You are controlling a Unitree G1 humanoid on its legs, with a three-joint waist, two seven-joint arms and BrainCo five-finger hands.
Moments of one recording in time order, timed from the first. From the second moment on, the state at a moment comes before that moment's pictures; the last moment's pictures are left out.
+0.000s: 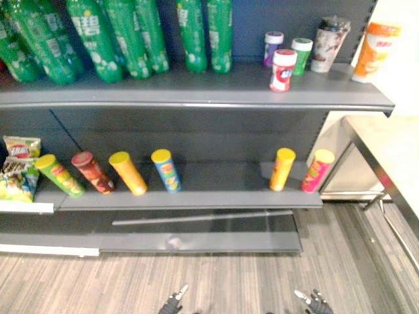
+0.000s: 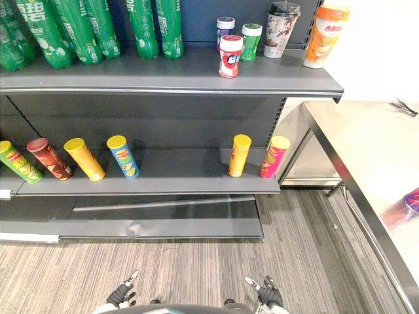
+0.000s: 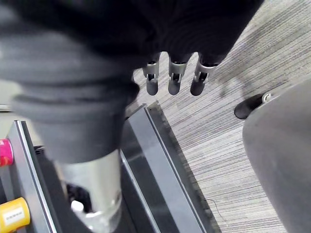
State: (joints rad) left arm 0.09 0.07 0.16 1.14 -0.31 -0.08 -0.09; right arm 0.18 -0.04 -0.20 0.97 0.31 -0.15 0.05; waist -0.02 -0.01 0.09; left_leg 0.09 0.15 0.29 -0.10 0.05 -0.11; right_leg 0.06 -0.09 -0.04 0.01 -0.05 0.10
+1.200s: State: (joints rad) left arm 0.00 0.06 0.12 1.08 -0.39 -0.09 -0.08; right arm 0.08 -0.05 -0.35 1.00 0.33 -0.11 -0.04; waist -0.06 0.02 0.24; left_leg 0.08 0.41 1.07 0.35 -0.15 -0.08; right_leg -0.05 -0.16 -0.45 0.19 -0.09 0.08
